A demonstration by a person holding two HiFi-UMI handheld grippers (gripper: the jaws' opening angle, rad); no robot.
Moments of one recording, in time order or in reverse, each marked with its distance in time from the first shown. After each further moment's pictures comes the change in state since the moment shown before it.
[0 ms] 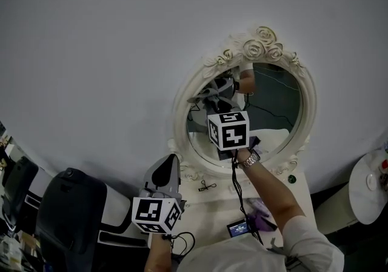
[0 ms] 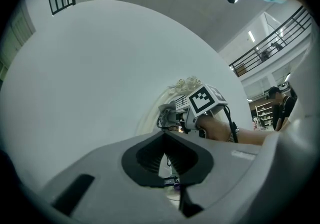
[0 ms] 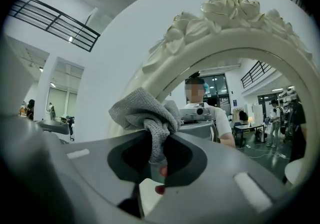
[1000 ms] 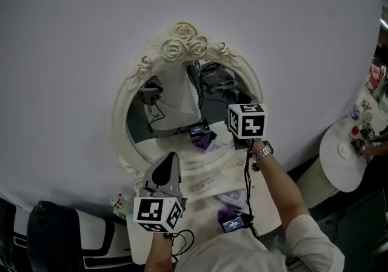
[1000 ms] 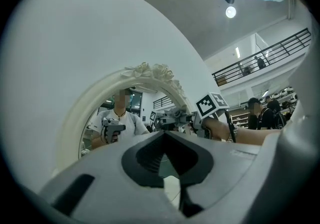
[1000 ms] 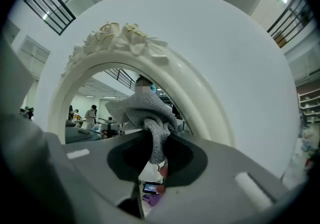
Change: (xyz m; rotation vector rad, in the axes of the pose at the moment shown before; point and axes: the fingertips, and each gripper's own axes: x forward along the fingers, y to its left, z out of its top) left arm 0.086 -0.133 -0.021 -0.064 -0.001 -0.274; right arm -0.123 -0.248 -0.016 -0.005 0.014 -0.417
